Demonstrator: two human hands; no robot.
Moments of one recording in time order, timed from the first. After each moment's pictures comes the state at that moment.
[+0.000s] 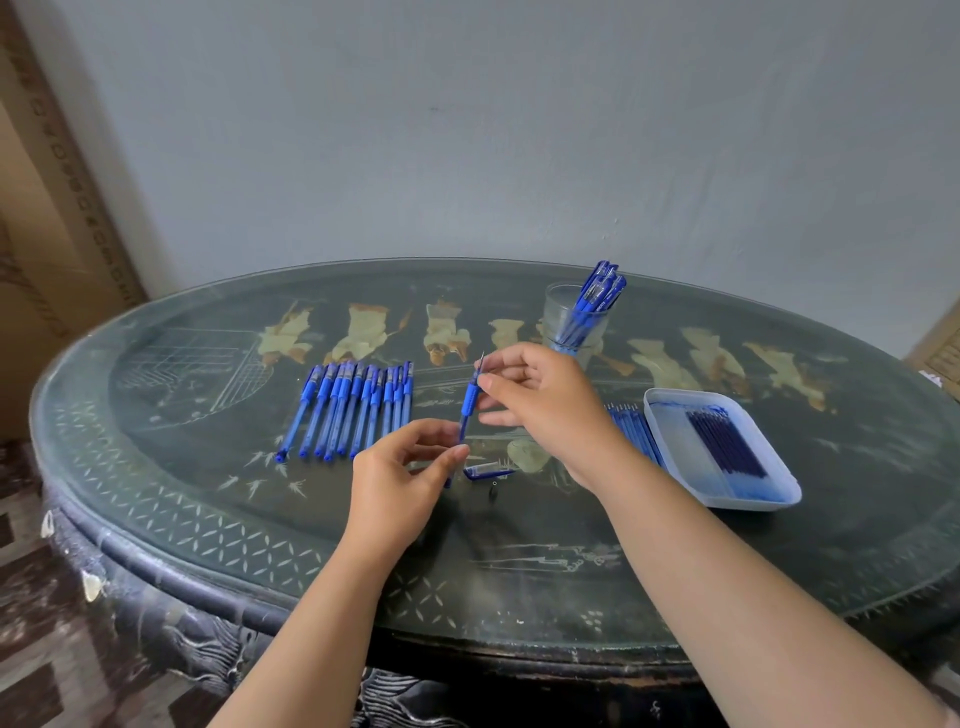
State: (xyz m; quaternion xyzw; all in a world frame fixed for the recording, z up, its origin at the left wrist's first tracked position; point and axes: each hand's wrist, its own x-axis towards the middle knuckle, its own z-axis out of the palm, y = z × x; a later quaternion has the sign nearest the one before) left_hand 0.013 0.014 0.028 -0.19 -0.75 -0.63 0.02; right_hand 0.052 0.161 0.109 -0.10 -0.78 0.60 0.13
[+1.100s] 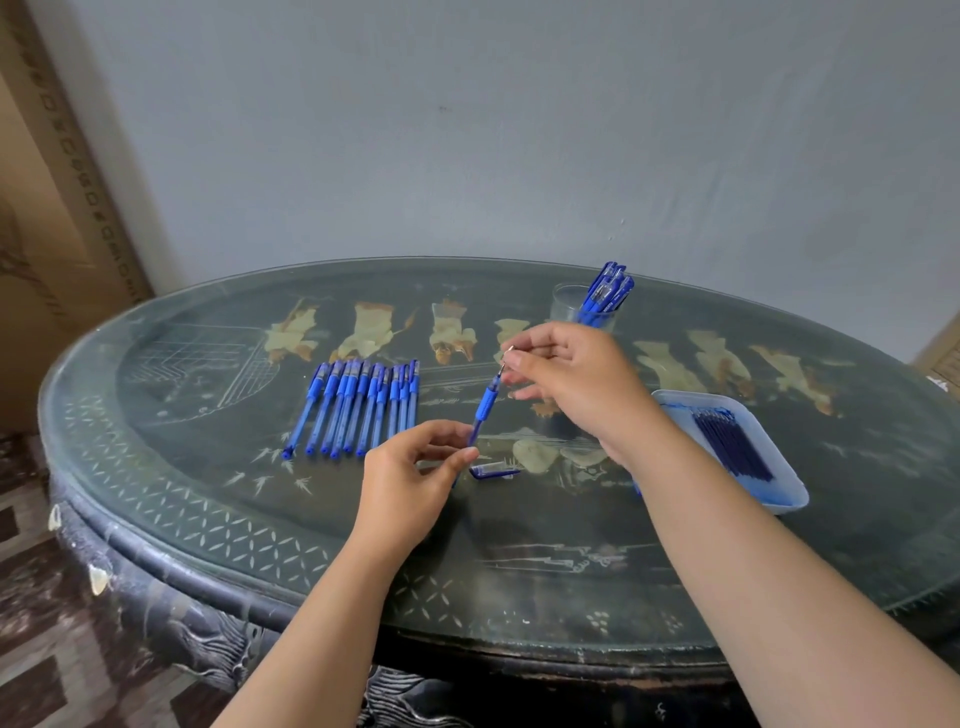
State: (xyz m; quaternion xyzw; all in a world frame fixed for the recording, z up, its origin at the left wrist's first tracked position) left_hand 0.011 0.014 0.026 -0.23 -0.76 -0.61 0.02; right_hand 0.057 0.174 0.132 -0.09 -0.81 0.55 0.15
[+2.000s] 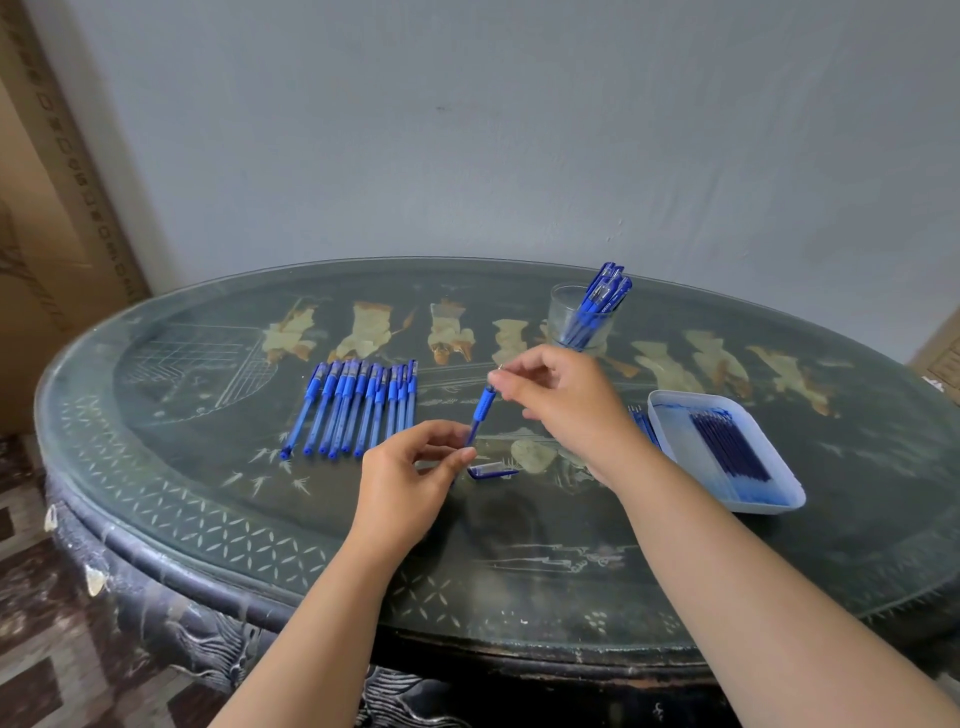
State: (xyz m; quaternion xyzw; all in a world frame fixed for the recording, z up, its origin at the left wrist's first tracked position) left_hand 0.011 0.013 0.026 -0.23 -0.77 -0.59 0.02; right_hand 0.055 0.173 0.109 -0.10 -0.84 0.52 0.16
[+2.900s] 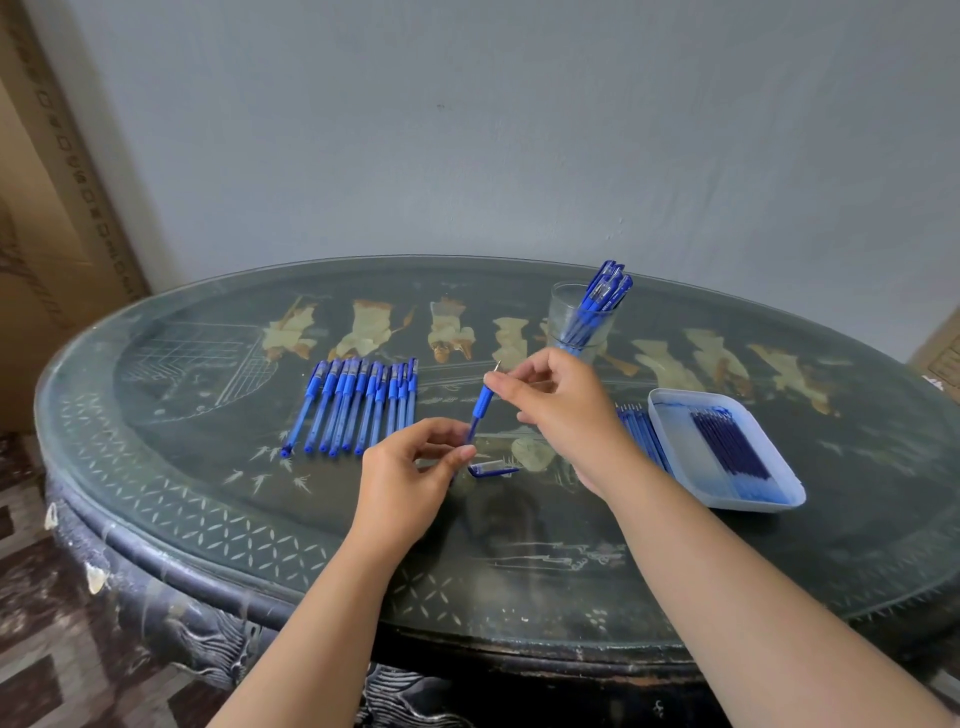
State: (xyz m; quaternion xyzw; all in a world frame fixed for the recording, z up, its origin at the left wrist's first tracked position) left_hand 0.010 0.014 0.026 -0.23 -0.77 -0.60 0.02; right_hand 0.054 0.167 0.099 -0.14 -0.80 0.56 0.17
